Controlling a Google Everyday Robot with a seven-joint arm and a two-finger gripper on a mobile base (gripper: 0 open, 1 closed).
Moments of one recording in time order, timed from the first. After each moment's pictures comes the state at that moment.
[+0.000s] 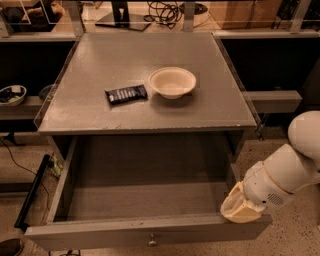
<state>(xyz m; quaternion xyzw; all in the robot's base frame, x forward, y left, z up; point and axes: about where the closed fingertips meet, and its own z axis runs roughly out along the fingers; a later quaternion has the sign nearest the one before) 0.359 -0.173 0.712 -0.59 0.76 0.25 0.11</state>
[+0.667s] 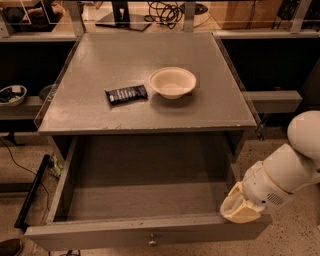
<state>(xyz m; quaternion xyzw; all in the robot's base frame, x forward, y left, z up) 0.359 -0.173 0.712 -0.59 0.76 0.25 0.11</state>
